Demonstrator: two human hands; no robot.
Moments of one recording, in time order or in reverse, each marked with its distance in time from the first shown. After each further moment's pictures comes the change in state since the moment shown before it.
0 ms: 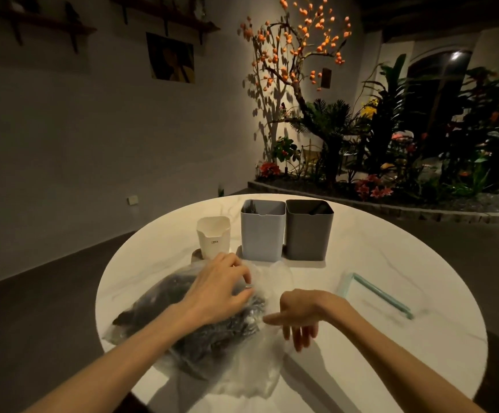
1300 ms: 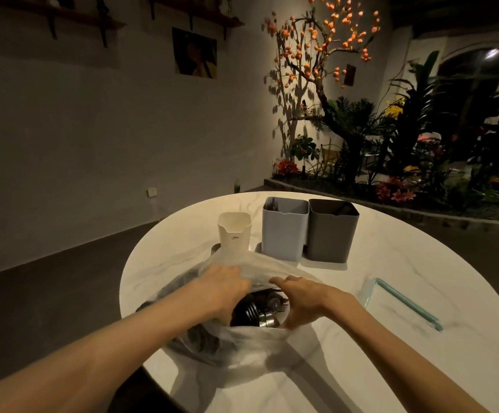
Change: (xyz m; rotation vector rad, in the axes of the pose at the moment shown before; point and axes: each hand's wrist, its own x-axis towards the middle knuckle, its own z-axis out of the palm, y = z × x) left_hand -0.014 0.011 -0.047 0.632 -0.545 0.031; right_hand 0.021 -0.026 -0.003 -0.363 0.297 -0.204
